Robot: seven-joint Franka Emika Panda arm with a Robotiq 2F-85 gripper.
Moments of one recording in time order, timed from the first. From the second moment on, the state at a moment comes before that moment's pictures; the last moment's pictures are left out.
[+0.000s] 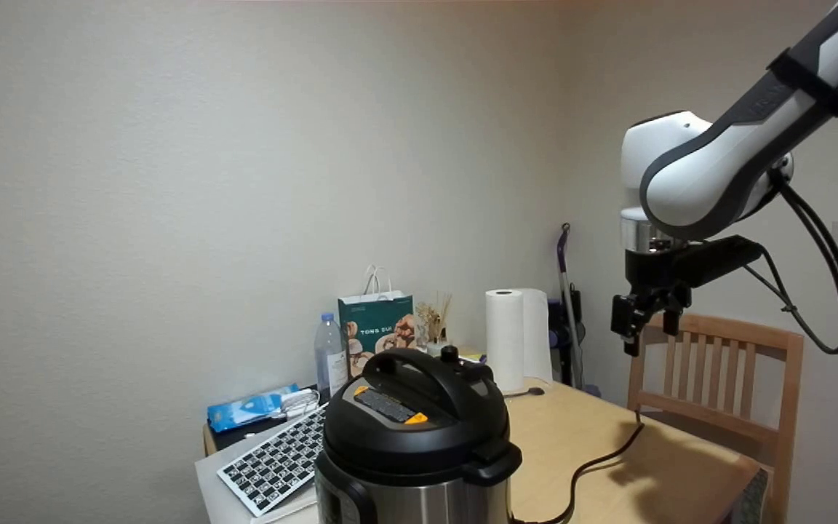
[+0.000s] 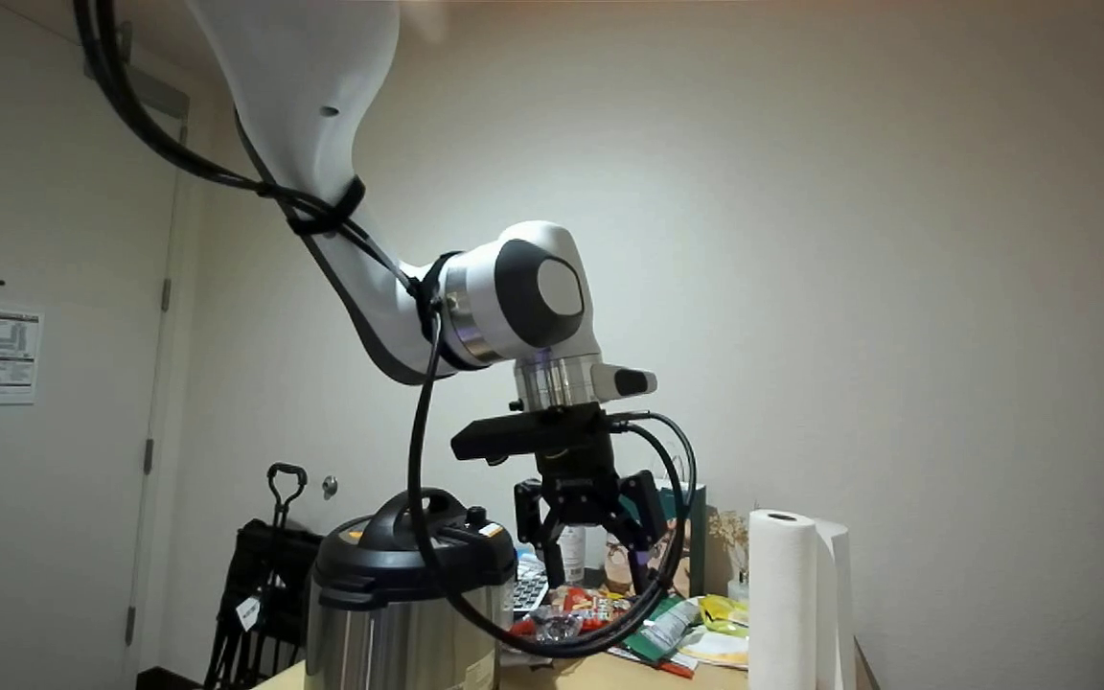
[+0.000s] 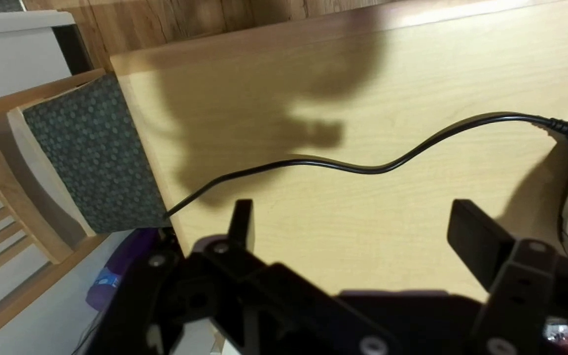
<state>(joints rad) -0.23 -0.25 -0.06 -2.54 -0.29 2.41 0.13</state>
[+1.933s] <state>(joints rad) -0.16 0.37 -0.21 -2.15 -0.24 2.30 0.40</state>
